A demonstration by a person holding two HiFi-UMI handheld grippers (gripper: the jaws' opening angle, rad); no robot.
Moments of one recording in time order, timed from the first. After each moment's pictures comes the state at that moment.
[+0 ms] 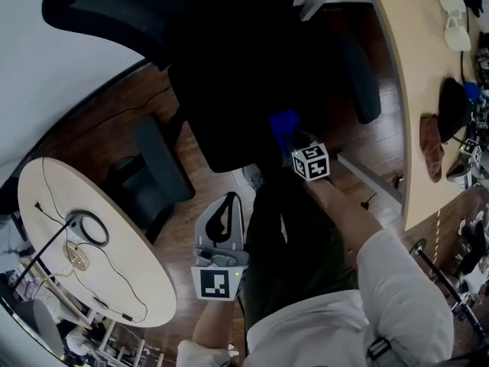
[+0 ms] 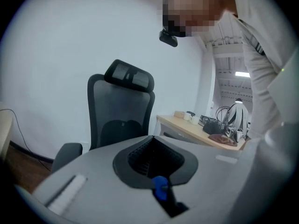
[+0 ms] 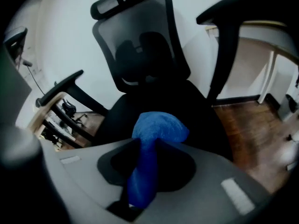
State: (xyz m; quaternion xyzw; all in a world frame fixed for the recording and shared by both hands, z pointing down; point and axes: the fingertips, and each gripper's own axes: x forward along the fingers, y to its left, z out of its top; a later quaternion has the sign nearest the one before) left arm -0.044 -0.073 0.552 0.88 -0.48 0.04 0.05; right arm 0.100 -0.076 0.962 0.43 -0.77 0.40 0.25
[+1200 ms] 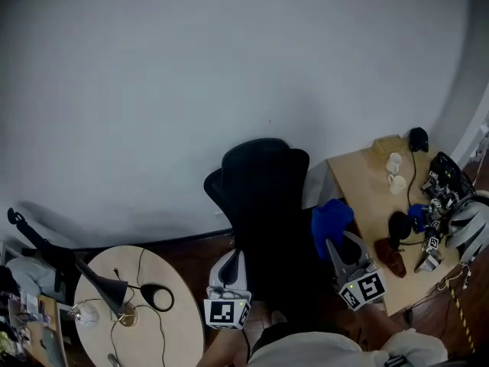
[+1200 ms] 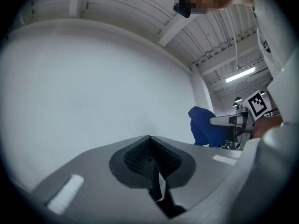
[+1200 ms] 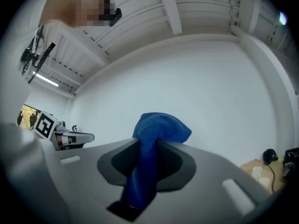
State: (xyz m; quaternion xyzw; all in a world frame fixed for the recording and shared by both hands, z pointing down) left arm -0.088 0.153 0.168 0.83 -0.53 -0.10 -0.14; right arm 0.130 0.155 0.134 0.45 -0.87 -0.12 -0.14
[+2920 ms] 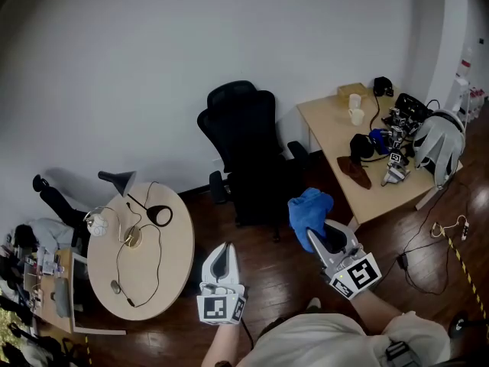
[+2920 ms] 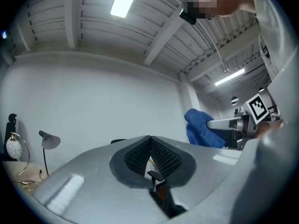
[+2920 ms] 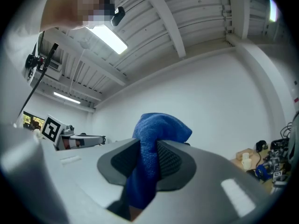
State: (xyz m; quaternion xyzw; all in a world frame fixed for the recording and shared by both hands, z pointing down) left arm 0.086 0.673 0.209 0.81 -0.55 -0.12 -0.19; right arm 0.280 0.666 0.194 0.37 -0.90 -0.14 -0.20
